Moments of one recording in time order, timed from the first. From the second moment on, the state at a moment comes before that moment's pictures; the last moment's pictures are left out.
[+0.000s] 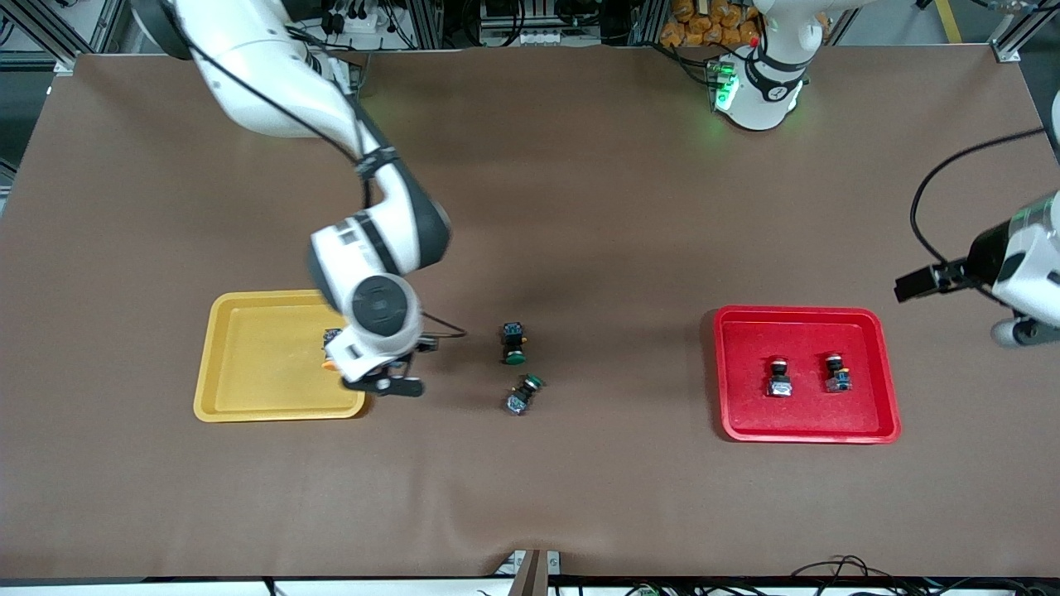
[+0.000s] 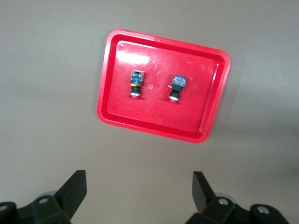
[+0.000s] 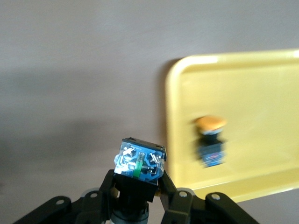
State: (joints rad) left arm 0.11 0.24 -0.19 -1.35 0.08 1.51 -0.25; right arm 0.42 0.68 -0.01 -1.33 -0.13 1.81 0.47
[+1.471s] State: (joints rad) left arm -0.12 -0.02 0.10 -1.51 -0.01 1.45 -0.03; right arm 0.03 0.47 0.01 -1.75 0.00 2.09 -0.17
